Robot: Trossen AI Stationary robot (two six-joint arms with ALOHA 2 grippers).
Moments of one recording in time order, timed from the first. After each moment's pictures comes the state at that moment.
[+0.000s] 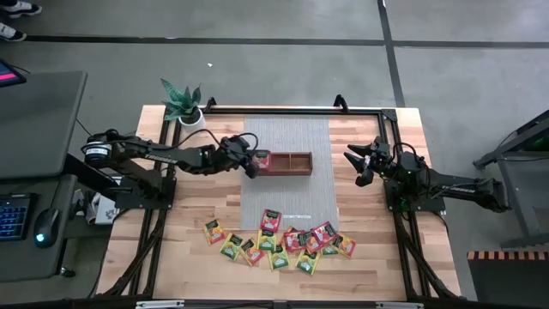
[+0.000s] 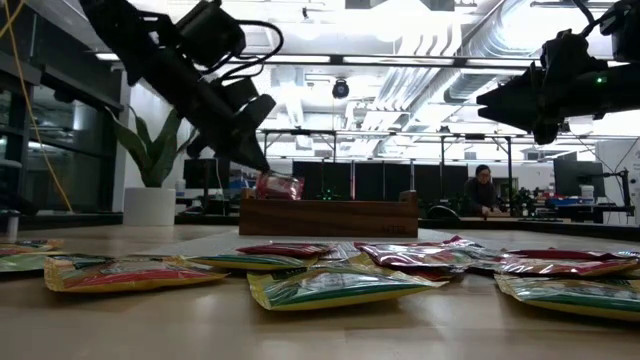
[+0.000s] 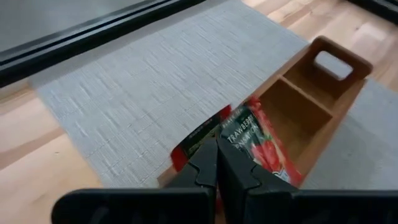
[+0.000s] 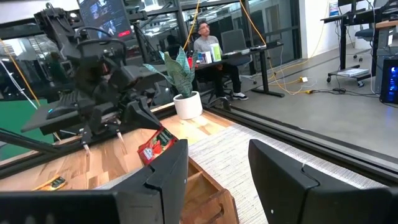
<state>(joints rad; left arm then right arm) 0.16 1.43 0.66 0.13 -0.44 -0.48 -0.24 0.19 0.01 0.22 0.23 0.23</state>
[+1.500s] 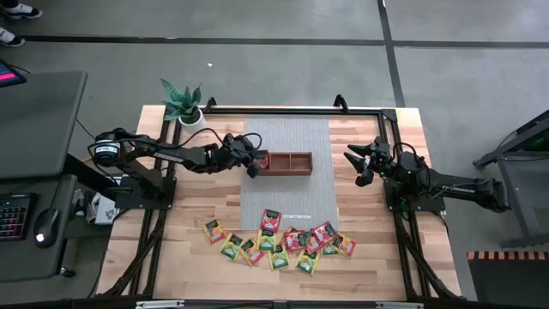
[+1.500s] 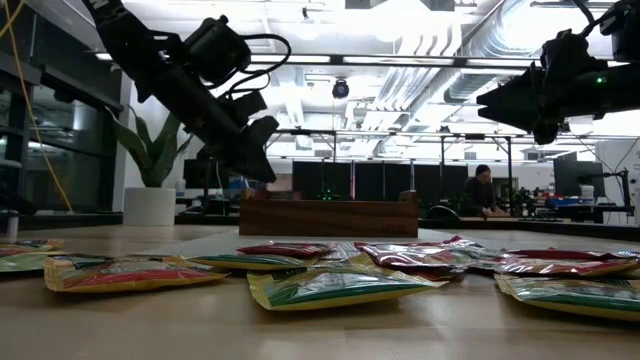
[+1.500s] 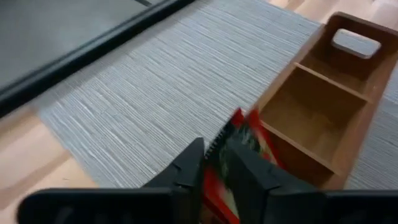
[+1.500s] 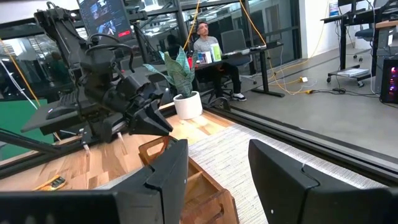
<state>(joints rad) 0.20 1.51 0.65 0.24 -0.43 -0.29 -0.24 0.19 0.01 0.22 0.23 0.23</state>
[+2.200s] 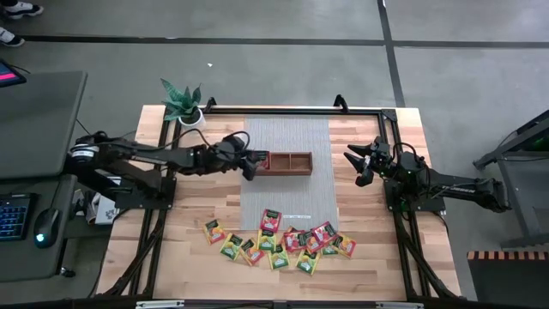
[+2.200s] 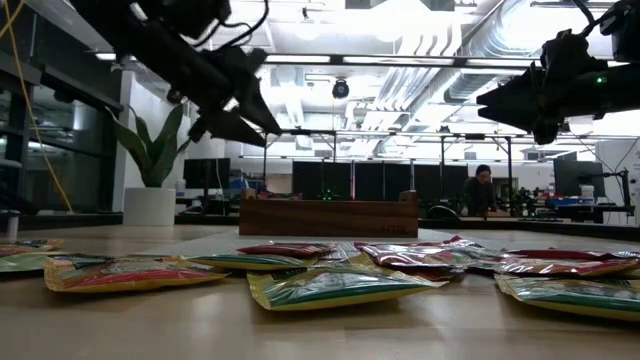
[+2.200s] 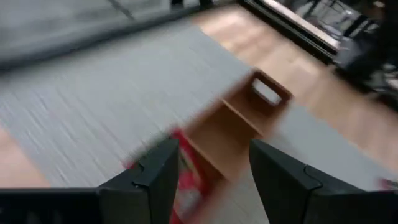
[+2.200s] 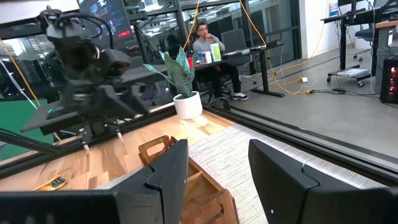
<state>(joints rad) 0.10 1.28 0.66 0.10 -0.34 -0.59 -0.24 0.19 0.01 0.22 0.23 0.23</state>
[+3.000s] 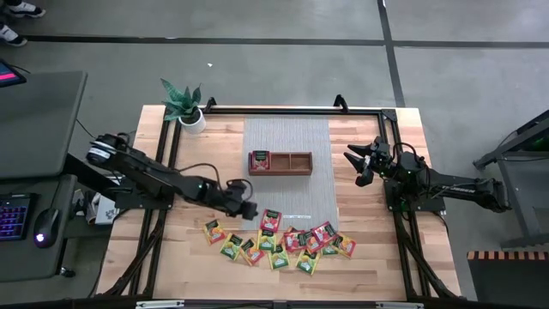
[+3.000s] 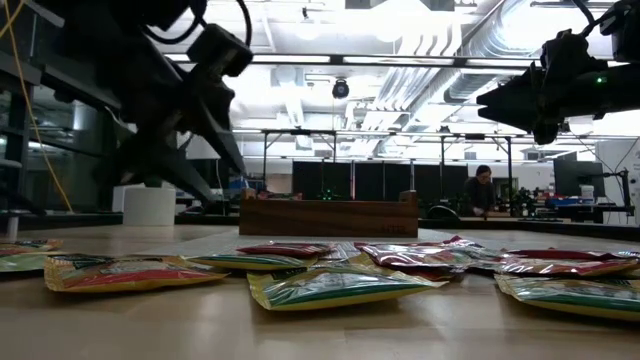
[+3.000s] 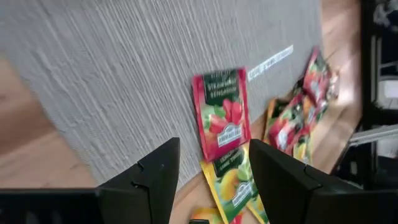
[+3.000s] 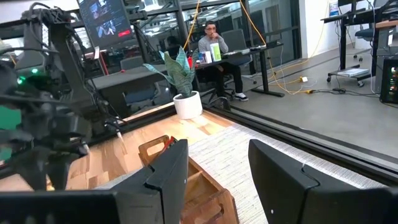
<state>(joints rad) -0.28 1.48 0.68 0.01 -0.13 -1.45 -0.24 0.19 0.01 0.22 0.23 0.23</state>
